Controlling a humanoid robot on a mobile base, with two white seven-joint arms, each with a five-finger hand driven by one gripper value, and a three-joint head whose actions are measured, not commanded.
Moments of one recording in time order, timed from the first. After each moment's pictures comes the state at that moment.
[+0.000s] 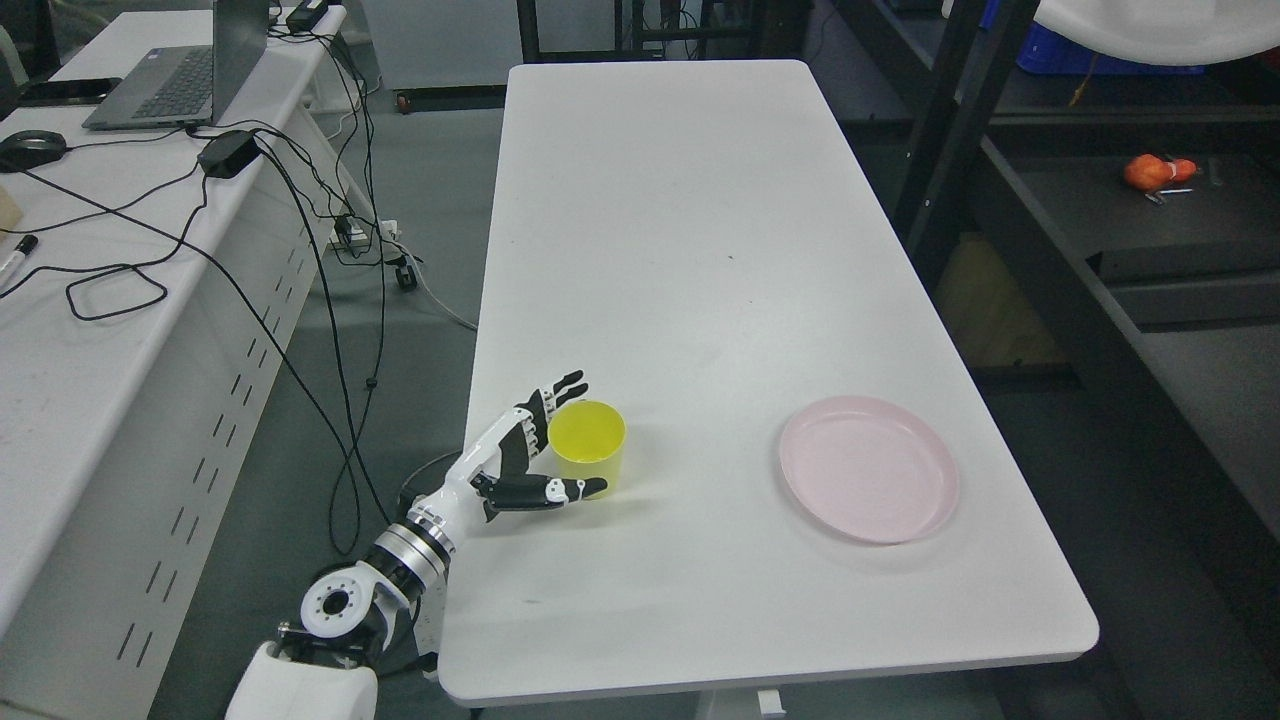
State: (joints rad) left arm -0.42 0.08 -0.17 -1.19 0.19 -0.12 -0.49; right arm 0.00 0.00 0.00 -0.24 0.00 0.09 -0.12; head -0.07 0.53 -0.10
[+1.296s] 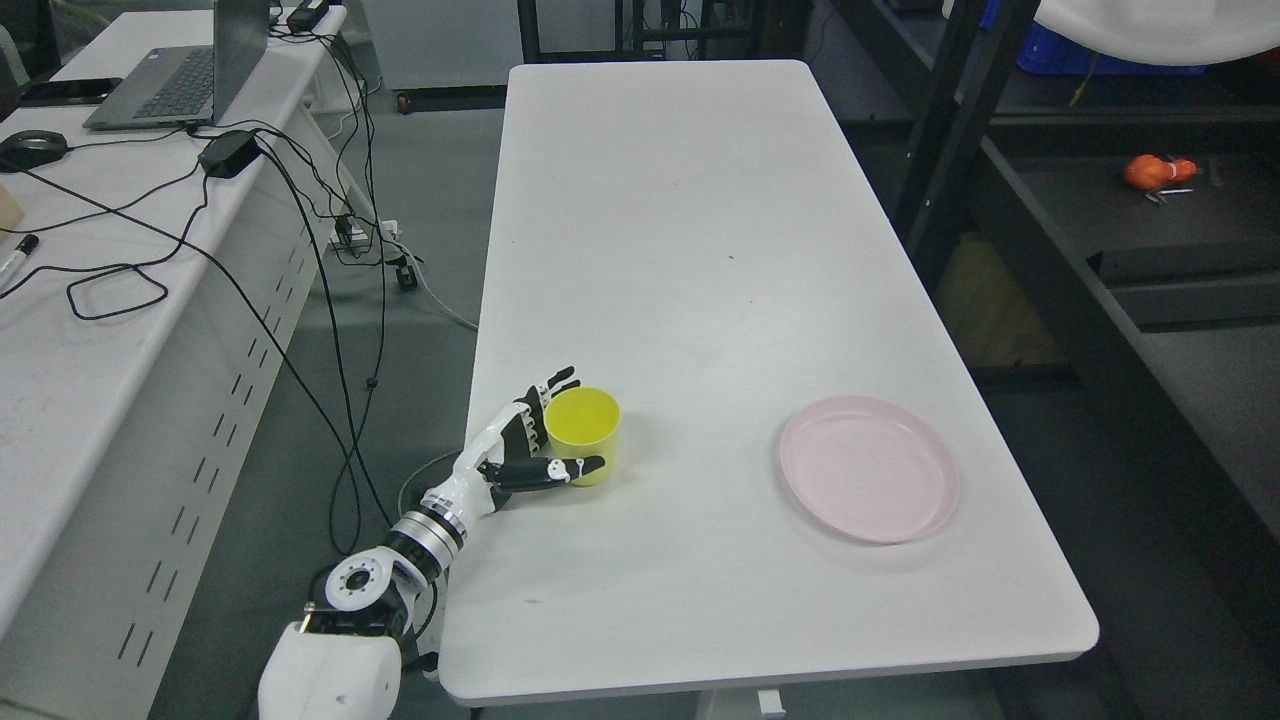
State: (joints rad) left arm -0.52 0.01 -0.10 -0.97 0.20 -0.12 -0.48; right arm 0.00 0.00 0.00 -0.24 0.00 0.09 -0.12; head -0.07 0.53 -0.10
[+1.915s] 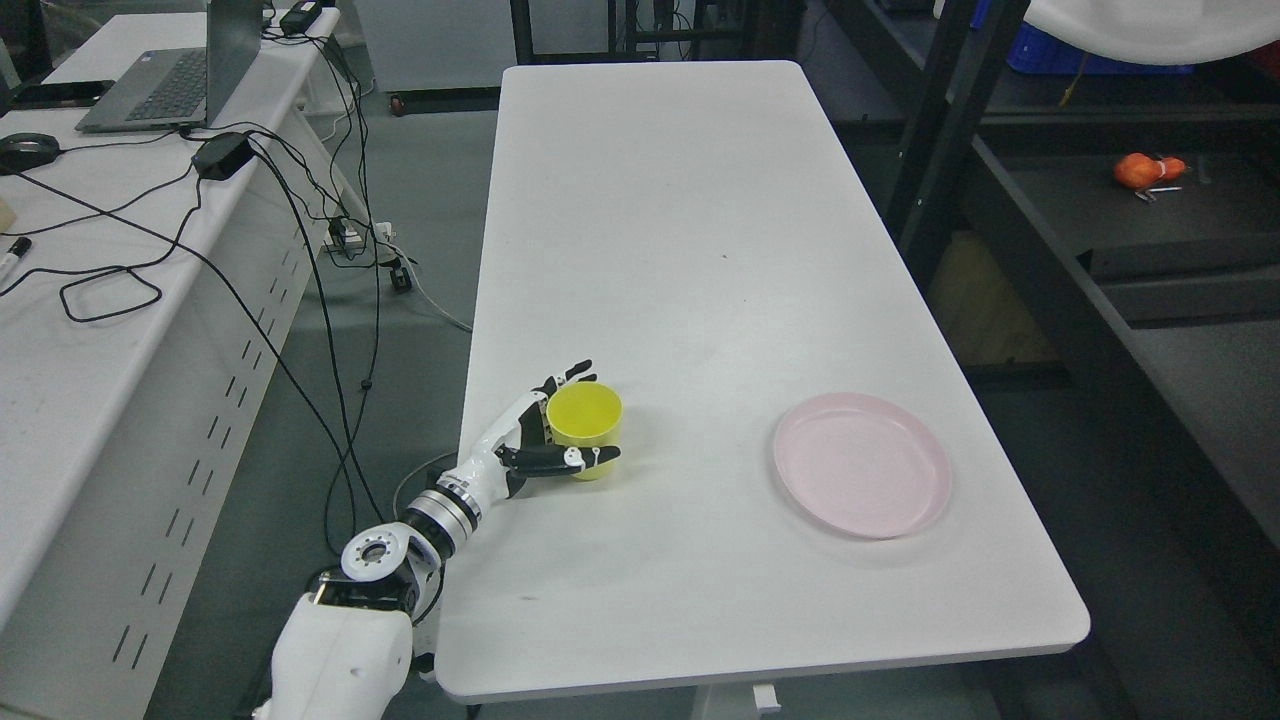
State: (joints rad) left arm -0.58 0.00 -0.13 -0.94 0.18 -0.04 -0.48; right arm 0.00 0.00 0.00 -0.24 0.00 0.09 -0.12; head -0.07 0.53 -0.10
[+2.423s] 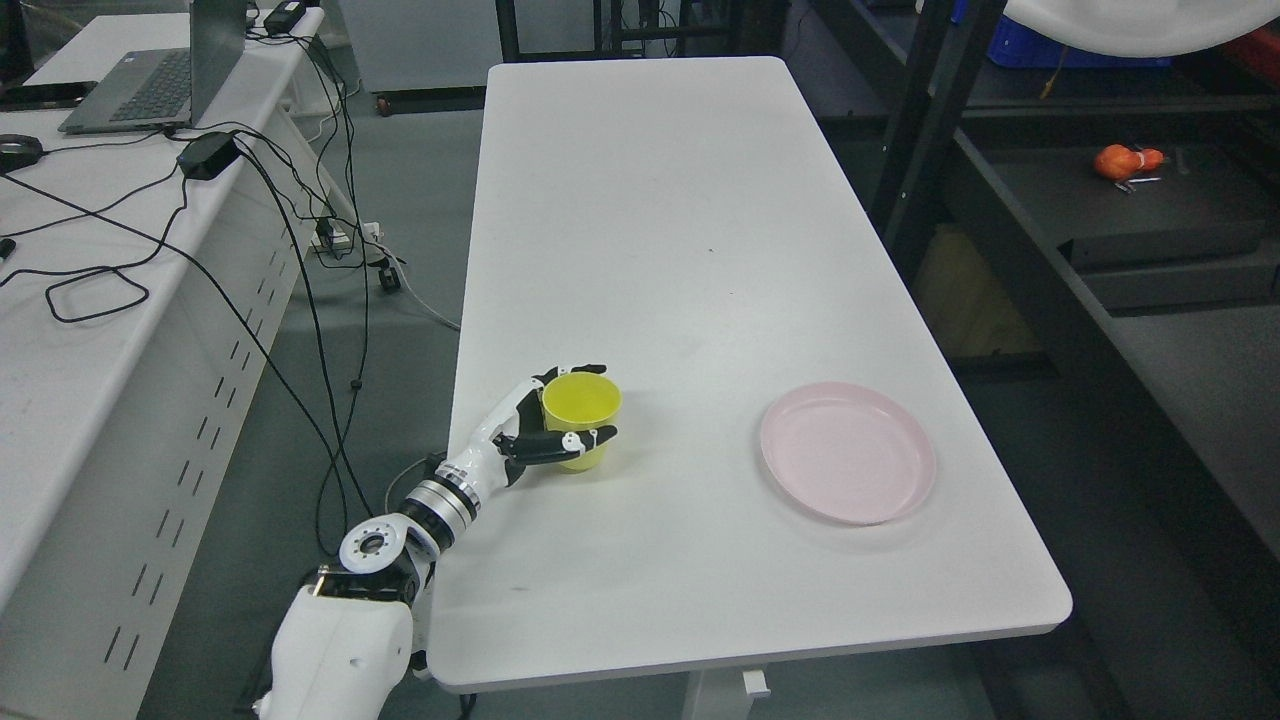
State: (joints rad) left arm -0.59 0.00 -0.11 -0.93 0.20 -0.10 -0.48; right arm 0.00 0.00 0.00 -0.24 0.00 0.09 -0.12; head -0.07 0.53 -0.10
